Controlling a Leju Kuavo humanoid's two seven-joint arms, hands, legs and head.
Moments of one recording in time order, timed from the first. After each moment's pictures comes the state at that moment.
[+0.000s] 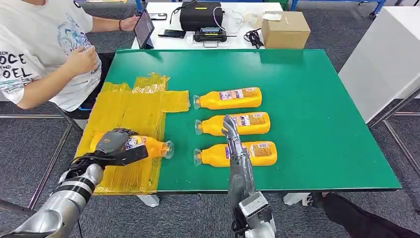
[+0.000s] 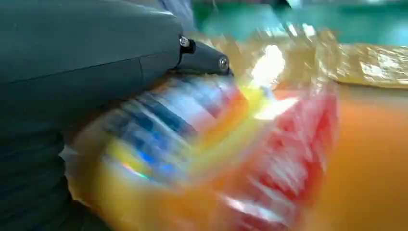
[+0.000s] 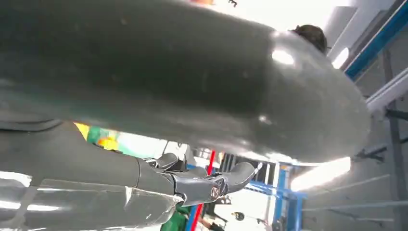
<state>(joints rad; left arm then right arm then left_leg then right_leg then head) -0.58 0.02 -0.04 -0.52 -1.15 0.11 -0.33 0.09 0.21 0.48 -1.68 0.22 -0.08 -0.66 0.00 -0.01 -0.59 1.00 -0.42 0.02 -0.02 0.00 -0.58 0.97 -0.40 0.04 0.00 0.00</state>
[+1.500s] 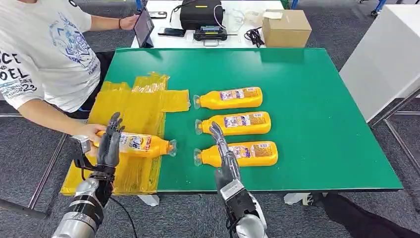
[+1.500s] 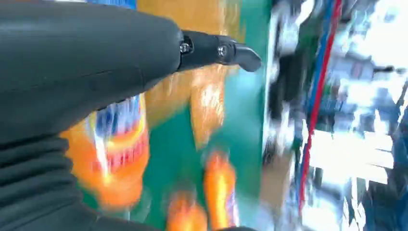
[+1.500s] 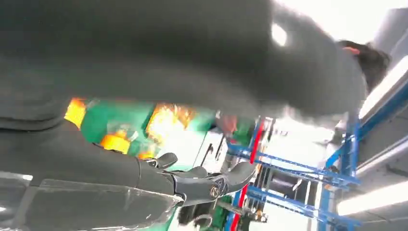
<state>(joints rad) -0.40 -0.12 0.20 -0.77 -0.06 -0.07 -0.60 0.04 0.23 0.47 -1.51 0.29 -0.12 -0.62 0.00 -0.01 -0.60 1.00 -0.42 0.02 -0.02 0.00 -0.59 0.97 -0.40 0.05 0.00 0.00</state>
